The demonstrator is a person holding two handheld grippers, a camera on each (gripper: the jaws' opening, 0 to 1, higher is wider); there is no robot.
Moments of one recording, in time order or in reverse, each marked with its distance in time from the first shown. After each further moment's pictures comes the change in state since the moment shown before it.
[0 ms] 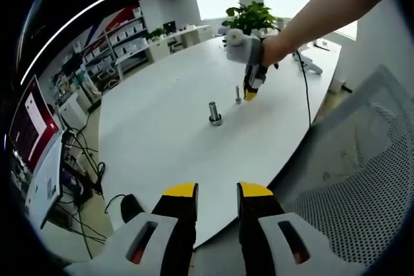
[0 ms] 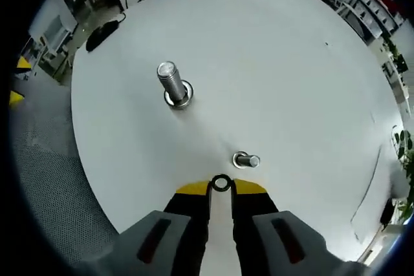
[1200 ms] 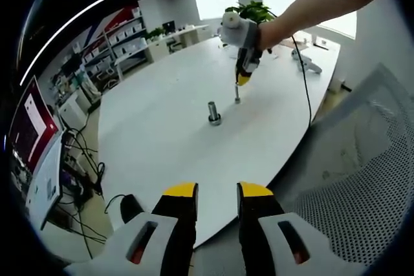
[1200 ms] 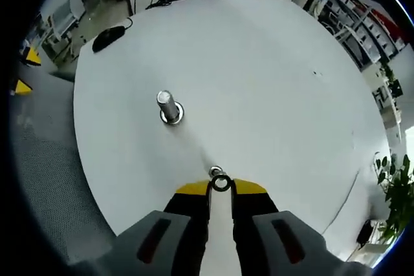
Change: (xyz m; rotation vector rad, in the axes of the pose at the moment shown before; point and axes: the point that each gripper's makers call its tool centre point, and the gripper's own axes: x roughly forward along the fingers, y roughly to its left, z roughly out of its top) left arm 0.000 -0.001 0.000 0.004 0.002 -0.002; right arm -0.032 -0.013 0.027 -0.128 -0.058 -0.065
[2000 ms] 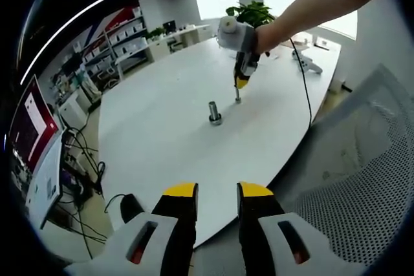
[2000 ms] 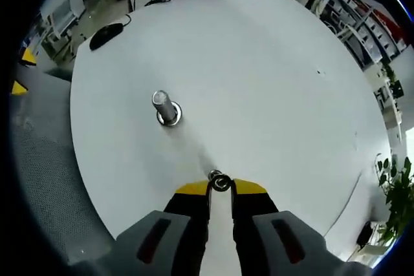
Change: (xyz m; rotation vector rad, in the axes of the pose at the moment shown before) left arm 0.000 0.001 0.000 -0.004 0.001 0.002; right arm 0.014 -0.004 0.001 0.001 0.017 0.006
